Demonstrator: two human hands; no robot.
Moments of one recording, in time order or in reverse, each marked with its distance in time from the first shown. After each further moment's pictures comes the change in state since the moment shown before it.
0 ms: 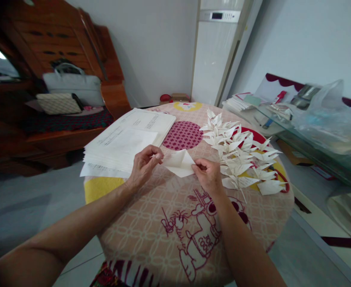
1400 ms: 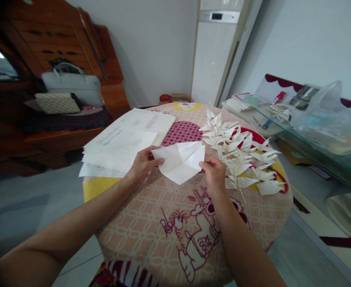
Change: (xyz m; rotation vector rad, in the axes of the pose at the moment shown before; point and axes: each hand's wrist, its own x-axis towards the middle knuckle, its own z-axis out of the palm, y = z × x) left_hand 0.010 -0.015 -0.003 -0.358 0.066 -0.404; right_hand 0.005 0.000 0.004 0.367 0.321 0.257
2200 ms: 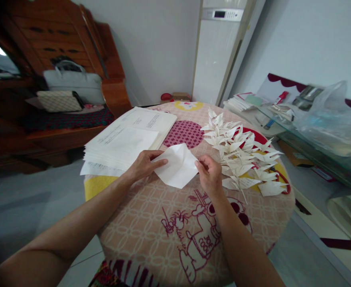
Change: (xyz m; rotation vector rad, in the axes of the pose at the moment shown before) left_hand 0.002 0.015 -0.014 0.553 -0.248 0.153; right_hand -0.006 -0.001 -0.002 -0.354 -0.216 -0.335
